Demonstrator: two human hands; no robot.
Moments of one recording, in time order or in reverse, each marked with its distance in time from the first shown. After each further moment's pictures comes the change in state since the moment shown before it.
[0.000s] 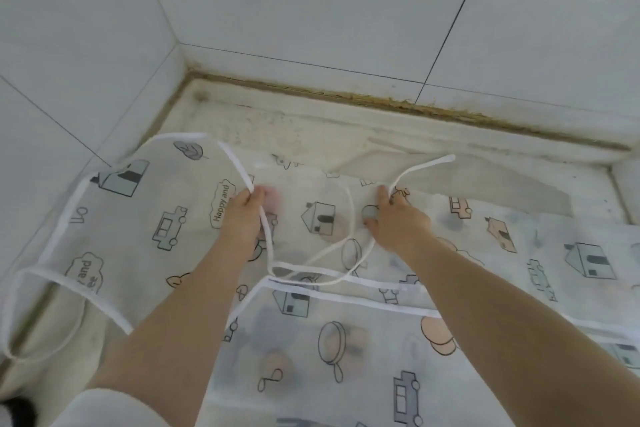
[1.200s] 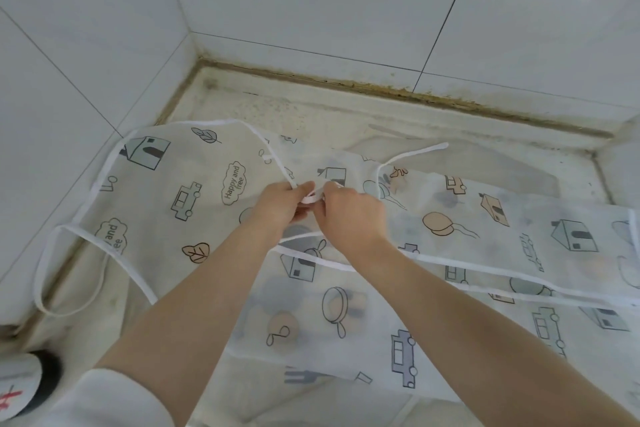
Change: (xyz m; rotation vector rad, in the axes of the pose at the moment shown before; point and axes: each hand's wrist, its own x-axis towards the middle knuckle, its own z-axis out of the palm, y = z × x) left_hand -0.058 0.012 0.015 0.161 -0.260 -0.055; right_hand -0.092 -0.084 -0.026 0.095 0.467 -0.295
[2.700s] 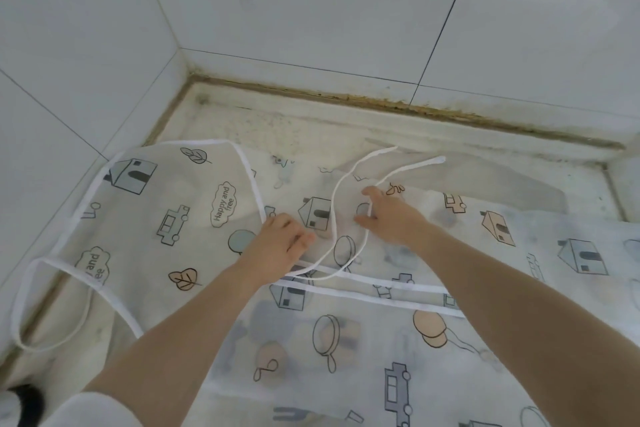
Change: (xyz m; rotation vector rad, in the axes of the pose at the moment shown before) left_hand 0.012 -0.035 -0.011 1.083 -0.234 0.461; right_hand 0.044 0.114 0.031 0.298 -0.508 0.182
